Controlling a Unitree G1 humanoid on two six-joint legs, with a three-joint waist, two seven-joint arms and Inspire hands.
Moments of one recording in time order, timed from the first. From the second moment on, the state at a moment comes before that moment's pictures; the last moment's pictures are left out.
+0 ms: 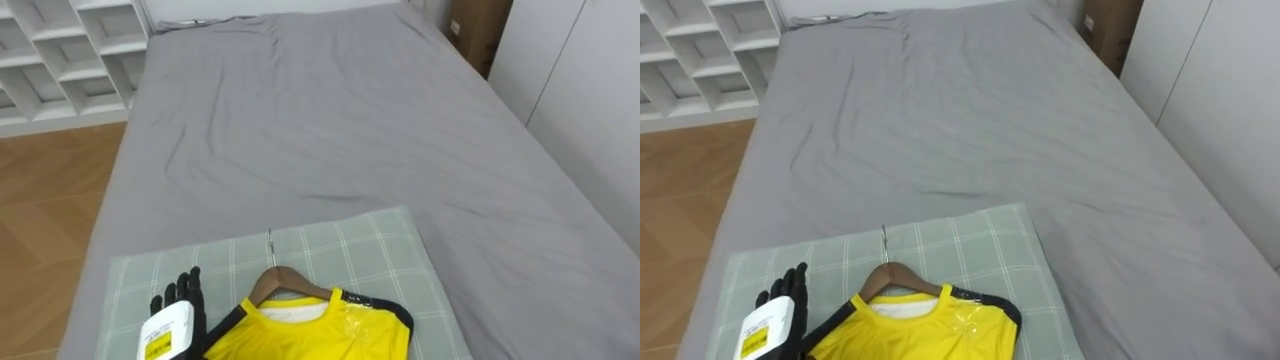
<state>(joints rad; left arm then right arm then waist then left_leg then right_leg) -0.12 0.18 -0.18 0.90 0.75 -0.02 0.59 0.03 -0.26 0.06 1.31 -0.09 0.08 -0.06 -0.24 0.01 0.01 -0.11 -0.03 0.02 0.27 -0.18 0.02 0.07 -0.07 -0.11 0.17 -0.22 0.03</state>
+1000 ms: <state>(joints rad) -0.20 0.18 -0.19 1.14 0.69 -0.07 0.53 0.00 -0.22 0.07 1.29 0.12 -0.02 -0.07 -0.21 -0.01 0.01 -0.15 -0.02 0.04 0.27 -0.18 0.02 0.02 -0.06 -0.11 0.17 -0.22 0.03</state>
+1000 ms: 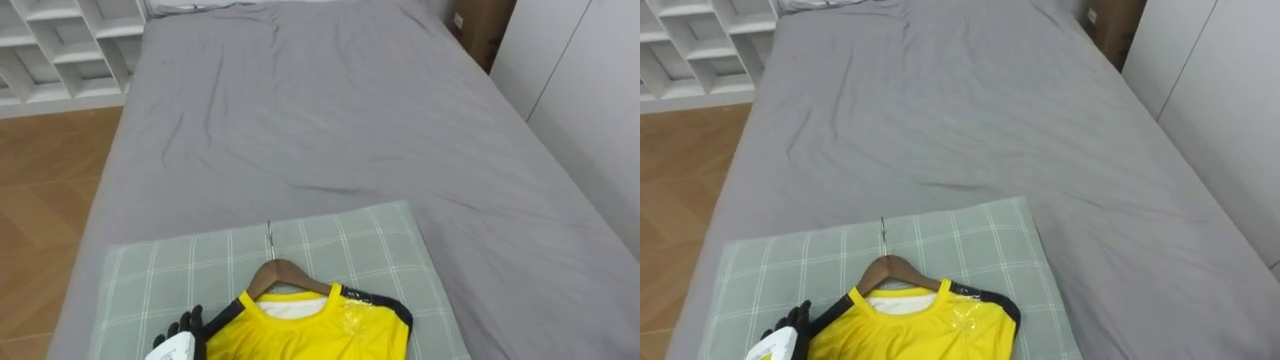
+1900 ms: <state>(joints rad) -0.38 0.24 -0.18 1.24 0.66 -0.09 0.53 -0.06 -0.23 0.15 1.30 0.16 -0.04 -0.03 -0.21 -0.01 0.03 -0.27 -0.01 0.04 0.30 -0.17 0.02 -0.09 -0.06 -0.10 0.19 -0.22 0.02</state>
